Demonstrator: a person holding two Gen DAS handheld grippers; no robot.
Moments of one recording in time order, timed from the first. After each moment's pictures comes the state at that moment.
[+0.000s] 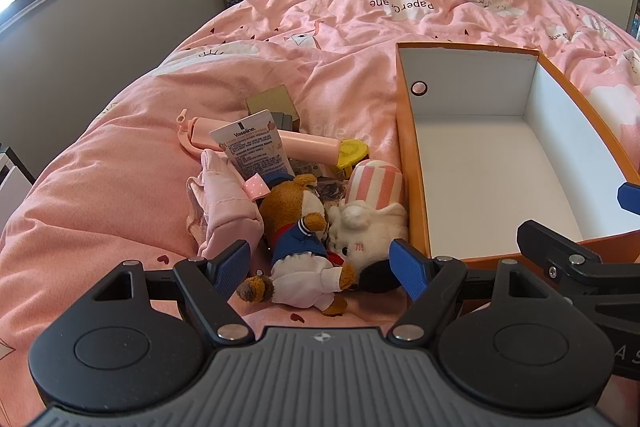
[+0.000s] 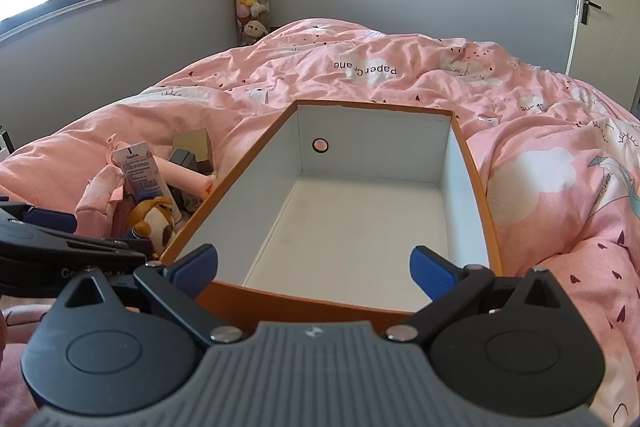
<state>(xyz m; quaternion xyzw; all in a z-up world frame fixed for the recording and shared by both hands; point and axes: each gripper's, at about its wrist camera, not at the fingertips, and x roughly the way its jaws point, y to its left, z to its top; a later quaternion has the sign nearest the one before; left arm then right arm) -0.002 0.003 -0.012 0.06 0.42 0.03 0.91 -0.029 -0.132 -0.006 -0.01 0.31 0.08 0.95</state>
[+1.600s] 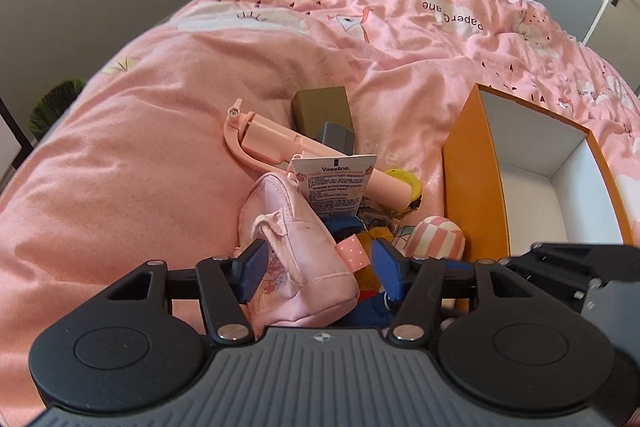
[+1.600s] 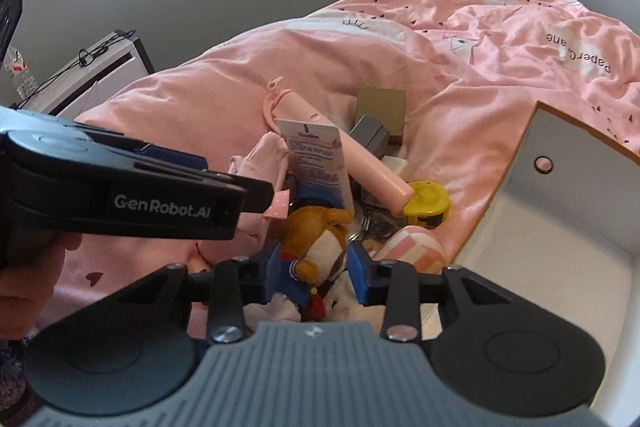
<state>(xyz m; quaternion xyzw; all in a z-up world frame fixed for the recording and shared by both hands) 0.070 0.107 0.000 -0.07 0.48 0.02 0.87 0.071 -0.015 -0.005 -0.07 0.42 0.34 0.84</state>
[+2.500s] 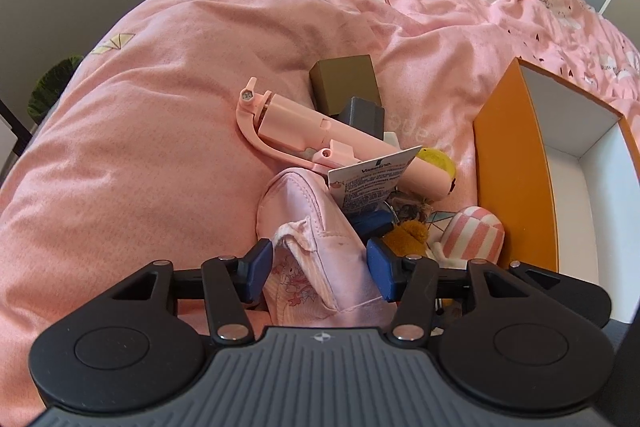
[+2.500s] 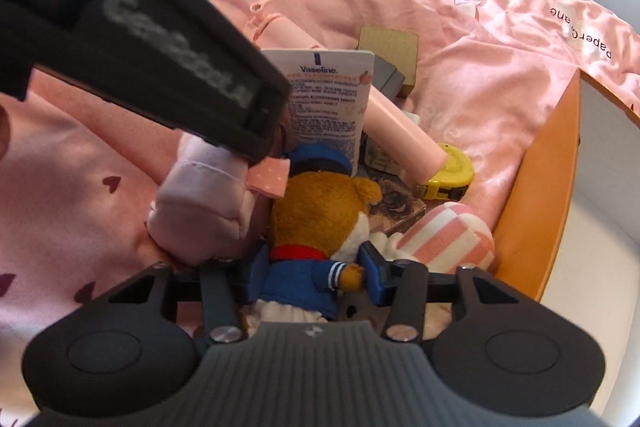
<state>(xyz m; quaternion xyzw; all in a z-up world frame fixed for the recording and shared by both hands) 0.098 0.120 -0.016 -0.04 0.53 0.03 0.84 0.076 0.037 -0.058 -0.14 0.46 0.28 0.84</state>
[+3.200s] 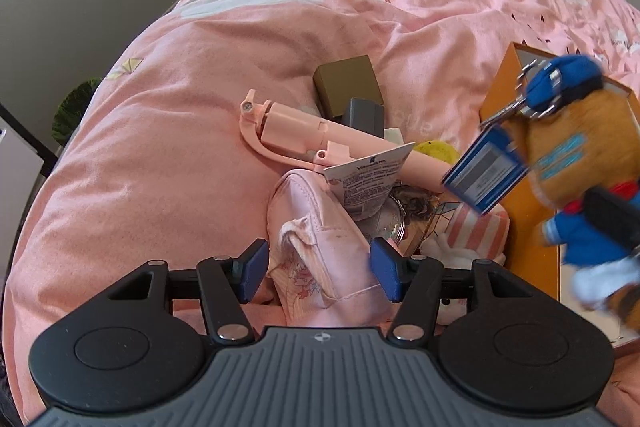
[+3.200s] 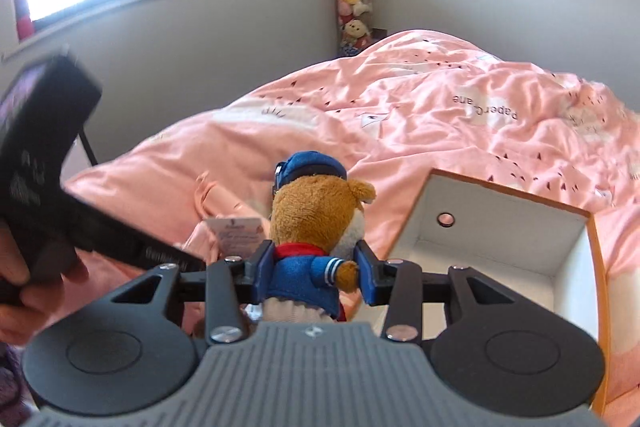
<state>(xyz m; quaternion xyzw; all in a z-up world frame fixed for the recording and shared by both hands) 0.098 0.096 -0.006 0.02 0.54 0.05 0.84 0.048 -0.061 0.045 -0.02 0.31 0.23 0.92</state>
